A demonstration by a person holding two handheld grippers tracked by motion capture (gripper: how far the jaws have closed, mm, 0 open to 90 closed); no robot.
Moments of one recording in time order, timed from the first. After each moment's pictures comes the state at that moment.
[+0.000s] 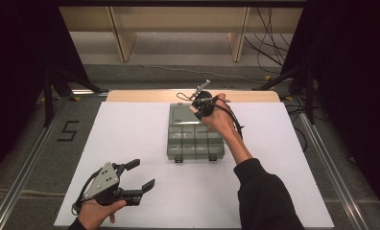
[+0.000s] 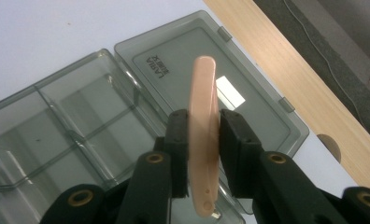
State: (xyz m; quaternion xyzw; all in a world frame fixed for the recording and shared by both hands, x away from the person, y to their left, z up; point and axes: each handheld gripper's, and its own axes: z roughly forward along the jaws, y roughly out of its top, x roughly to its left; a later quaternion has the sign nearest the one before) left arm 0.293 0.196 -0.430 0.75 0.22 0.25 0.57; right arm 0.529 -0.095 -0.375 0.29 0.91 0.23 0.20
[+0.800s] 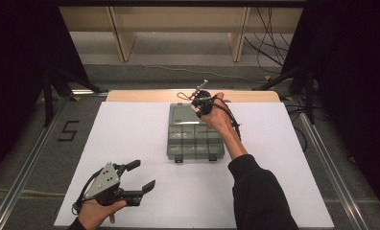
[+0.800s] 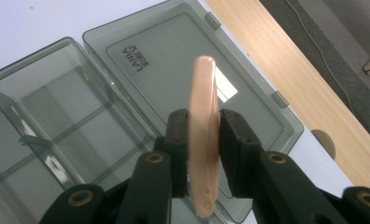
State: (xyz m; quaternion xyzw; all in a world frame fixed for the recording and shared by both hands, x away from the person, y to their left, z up) left arm 0.289 0.192 -0.432 0.75 0.24 0.23 0.58; right arm 0.547 -0.093 -0.389 0.30 0.91 0.20 0.21
